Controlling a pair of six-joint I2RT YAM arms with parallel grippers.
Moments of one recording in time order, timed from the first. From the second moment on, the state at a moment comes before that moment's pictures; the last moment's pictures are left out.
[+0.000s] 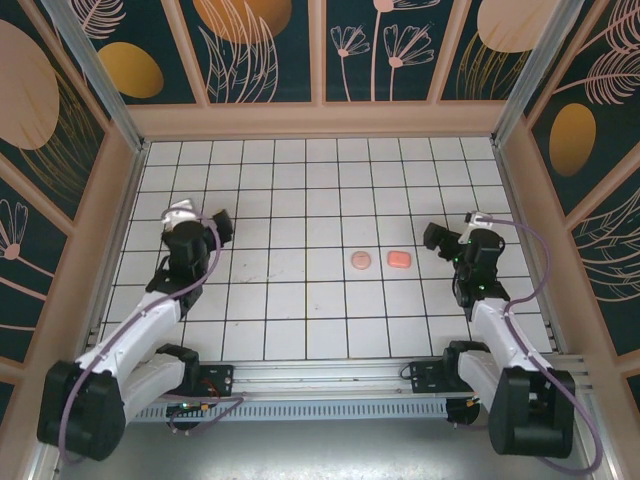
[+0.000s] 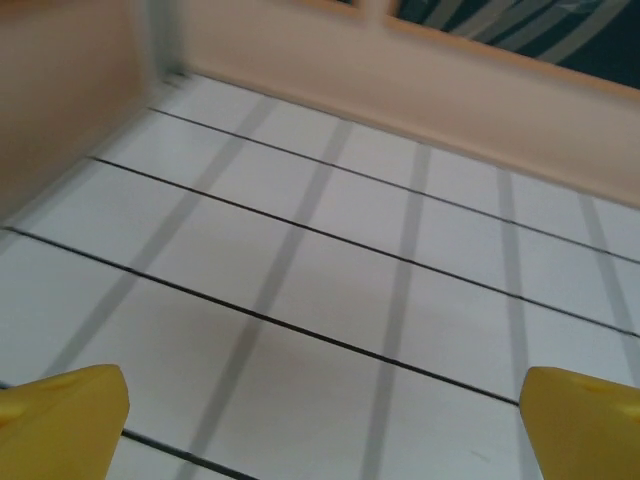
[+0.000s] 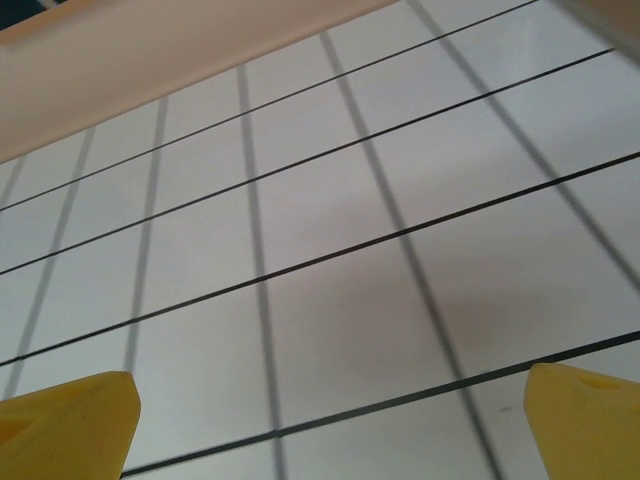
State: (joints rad) left arm -0.26 0.96 0.42 0.16 -0.47 -0.39; right arm -0.07 0.95 0.33 0.20 -0.06 0.27
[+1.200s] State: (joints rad) left arm -0.03 1.52 0.21 1.19 -0.26 -0.08; right arm -0.07 1.54 0.21 1.12 -0.19 0.09
